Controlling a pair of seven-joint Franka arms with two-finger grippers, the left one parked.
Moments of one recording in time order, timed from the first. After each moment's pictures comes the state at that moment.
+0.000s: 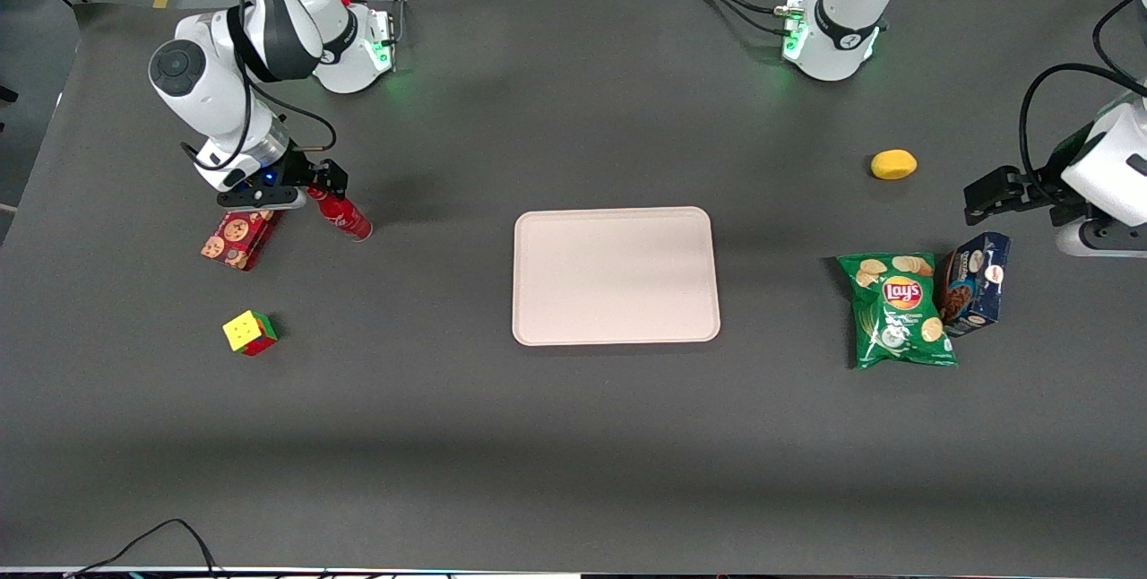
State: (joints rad) arm 0.10 -0.26 0.03 -2.71 0.02 2.47 0.10
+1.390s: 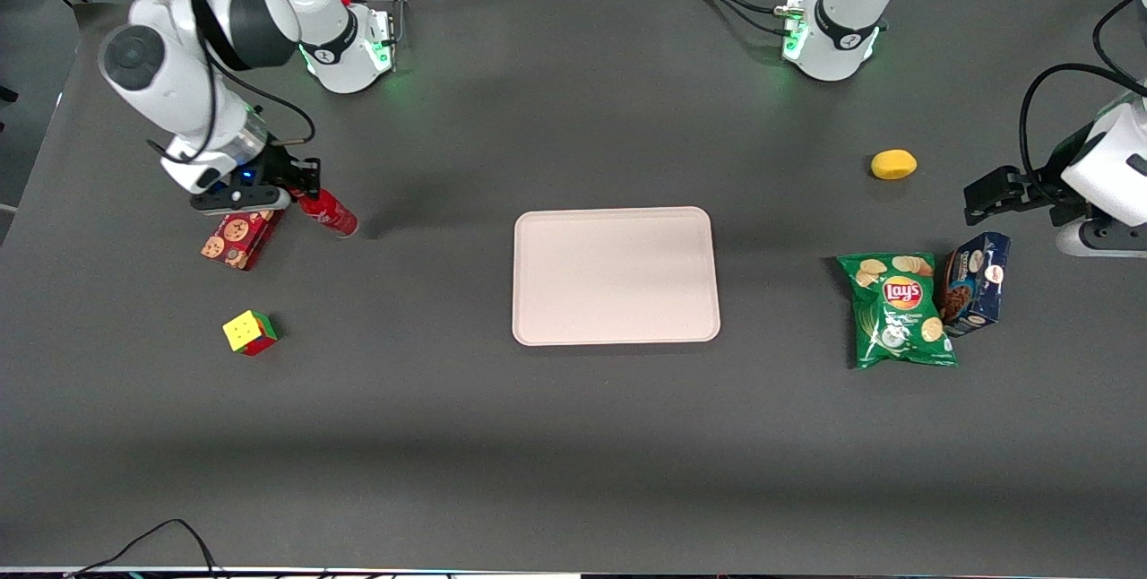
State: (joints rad) arm 0.11 -0.28 0.04 -2.43 0.02 2.12 0.09
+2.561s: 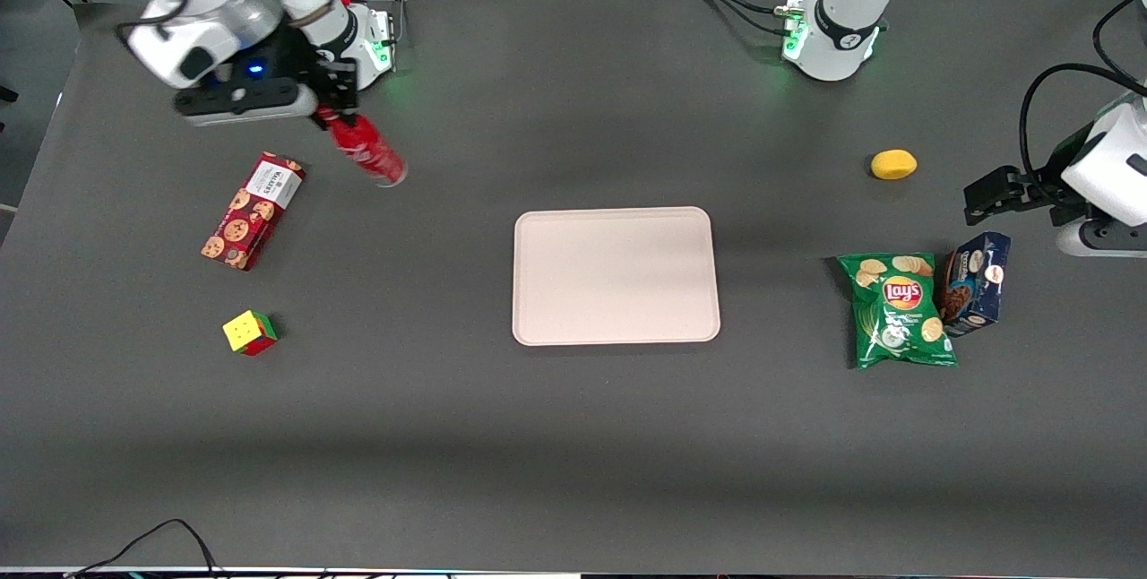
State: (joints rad) arm 0.40 -0.15 0.07 -1.76 0.07 1.61 0.46
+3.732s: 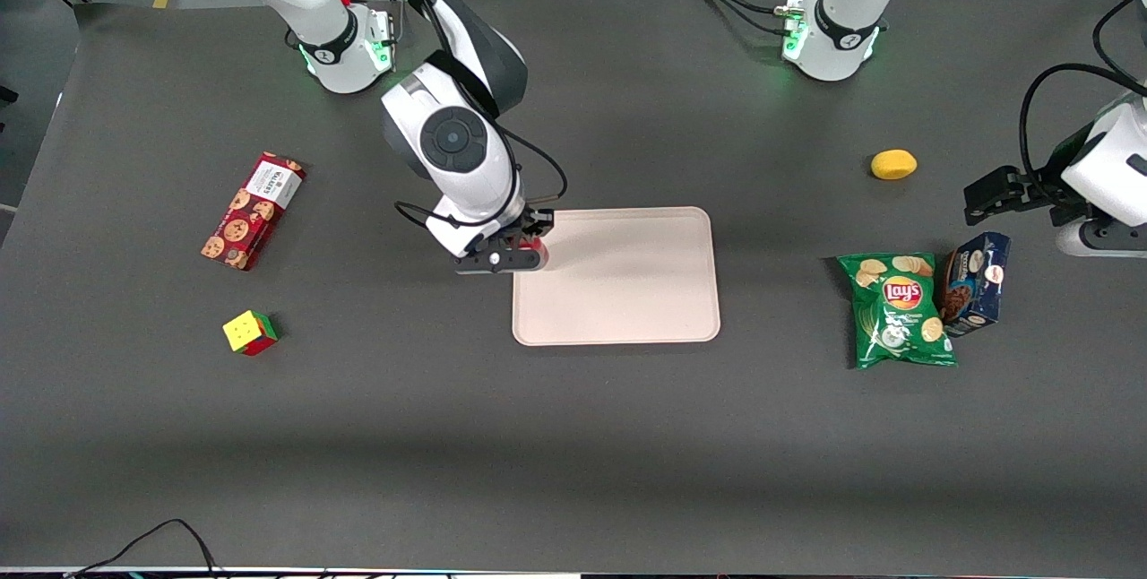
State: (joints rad) arm 0.53 0.44 0.16 -1.67 0.02 2.05 0.68
